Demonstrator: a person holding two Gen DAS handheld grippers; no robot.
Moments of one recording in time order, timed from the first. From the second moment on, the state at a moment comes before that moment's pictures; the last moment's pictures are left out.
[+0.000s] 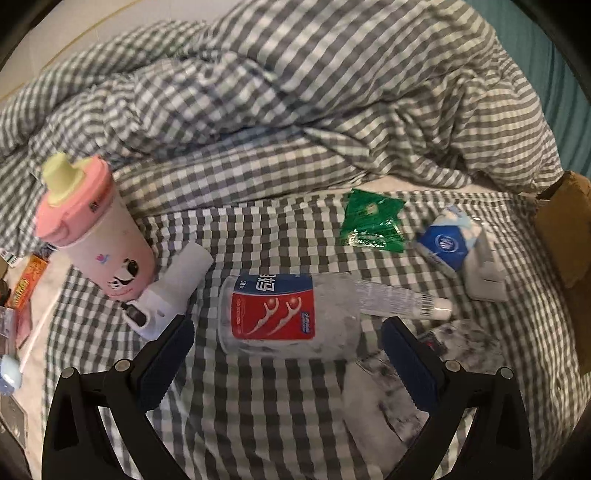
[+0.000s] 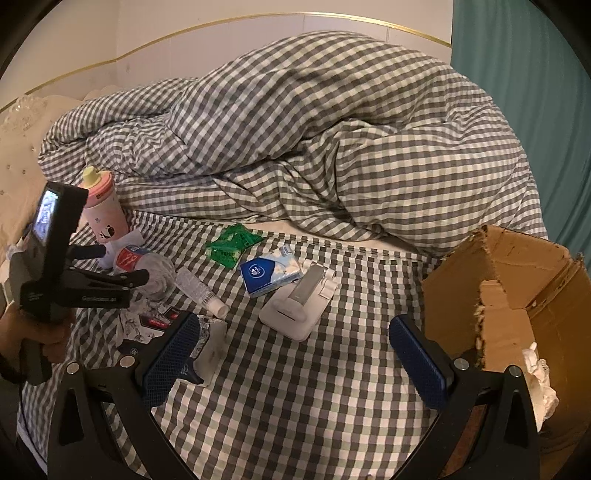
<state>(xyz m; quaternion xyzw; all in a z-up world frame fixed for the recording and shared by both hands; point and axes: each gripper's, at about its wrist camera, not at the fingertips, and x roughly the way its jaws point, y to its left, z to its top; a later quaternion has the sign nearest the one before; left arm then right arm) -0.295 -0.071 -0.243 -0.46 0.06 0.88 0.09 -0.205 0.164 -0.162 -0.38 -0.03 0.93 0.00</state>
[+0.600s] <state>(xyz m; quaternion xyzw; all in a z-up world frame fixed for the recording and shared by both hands) -0.325 -0.066 -0.287 -0.48 0.03 0.87 0.11 -0.231 0.123 -0.217 -0.43 -0.03 0.90 -0.06</state>
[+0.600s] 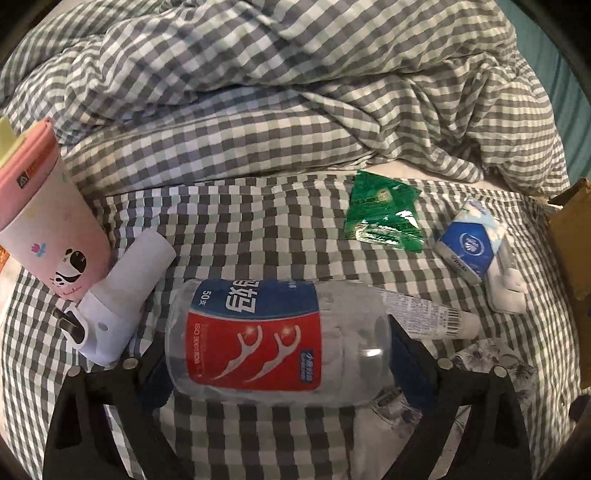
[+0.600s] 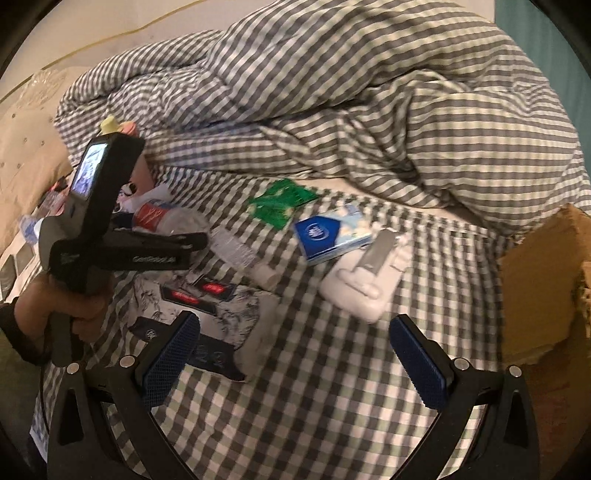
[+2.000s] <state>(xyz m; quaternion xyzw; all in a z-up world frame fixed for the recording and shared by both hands) -0.248 -0.223 -0.208 -0.39 -0.07 0.92 -0.03 -0.266 0.009 -0.291 -0.50 -0.09 0.86 -0.09</state>
